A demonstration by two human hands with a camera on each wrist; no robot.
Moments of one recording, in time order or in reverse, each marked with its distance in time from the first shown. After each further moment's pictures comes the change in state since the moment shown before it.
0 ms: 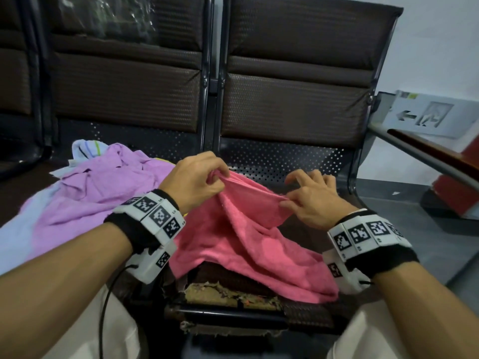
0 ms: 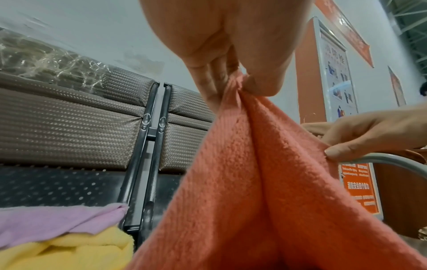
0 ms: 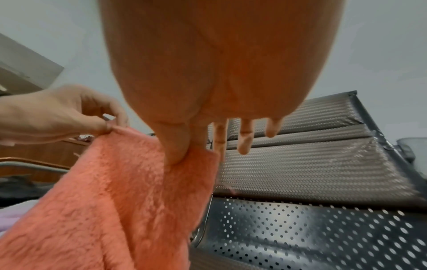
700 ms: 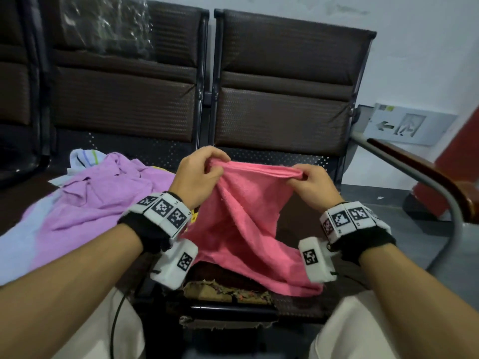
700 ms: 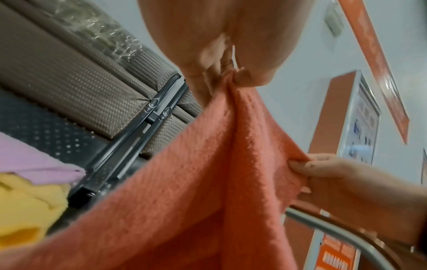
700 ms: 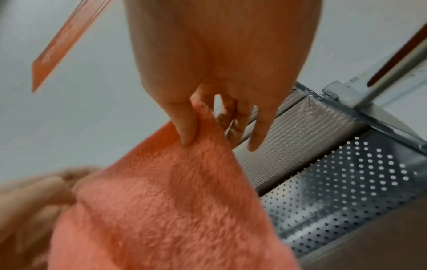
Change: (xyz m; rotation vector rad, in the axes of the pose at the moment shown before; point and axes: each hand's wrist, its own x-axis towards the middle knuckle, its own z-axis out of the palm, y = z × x) left_hand 0.013 0.026 -0.002 -0.373 0.186 -0.242; right_hand -0.002 0.002 -0.029 0.738 0.362 0.221
